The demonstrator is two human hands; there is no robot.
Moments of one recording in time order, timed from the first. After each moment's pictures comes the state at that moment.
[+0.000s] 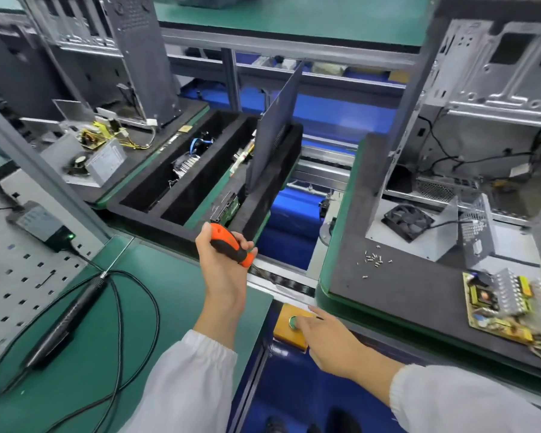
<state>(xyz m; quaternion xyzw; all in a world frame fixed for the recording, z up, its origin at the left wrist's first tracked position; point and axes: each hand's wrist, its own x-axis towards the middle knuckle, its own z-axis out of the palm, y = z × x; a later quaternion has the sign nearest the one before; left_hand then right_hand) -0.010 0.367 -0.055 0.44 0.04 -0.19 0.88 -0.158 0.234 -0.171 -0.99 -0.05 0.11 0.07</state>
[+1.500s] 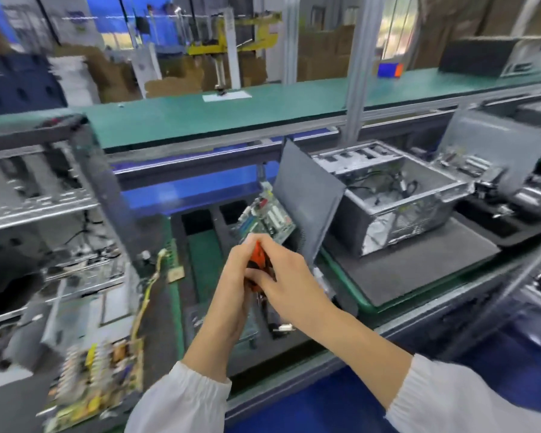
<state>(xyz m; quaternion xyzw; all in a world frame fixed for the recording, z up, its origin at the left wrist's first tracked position) -0.370 0.009 0.036 0.45 -0.40 -0.49 0.63 -0.473 -0.016 0.060 -0.81 0.32 -0.35 0.35</state>
